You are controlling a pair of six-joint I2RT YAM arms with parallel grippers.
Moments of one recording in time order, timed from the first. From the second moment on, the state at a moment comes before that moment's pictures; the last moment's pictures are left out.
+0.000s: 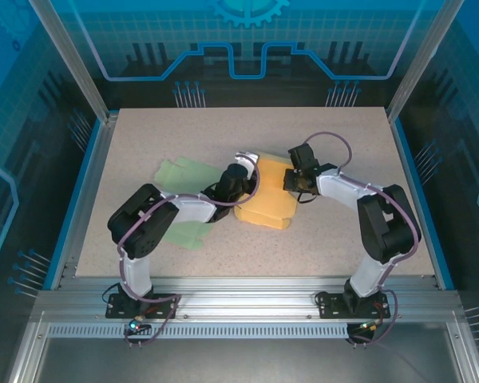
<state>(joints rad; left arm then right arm) -0.70 1.91 0.98 0.57 -0.33 -0.09 0.38 1.72 1.07 -0.38 0.10 0.52</state>
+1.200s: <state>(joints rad) -0.74 1.86 1.08 0.25 -0.59 -0.39 0.46 1.74 1.13 -0.45 0.05 0.62</state>
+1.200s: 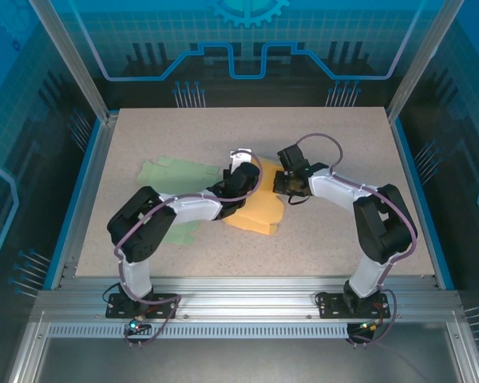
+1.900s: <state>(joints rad) -0.65 1.48 0.90 0.14 -0.18 -0.40 0.45 1.78 1.21 -0.59 -0.01 0.54</state>
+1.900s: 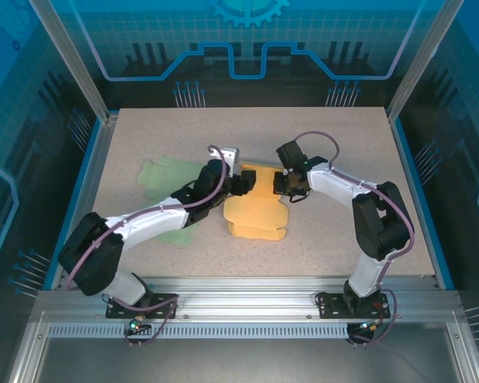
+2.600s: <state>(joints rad) -0.57 1.66 0.90 0.07 -0.05 -0.38 0.45 1.78 1.22 -0.59 -0.03 0.54</state>
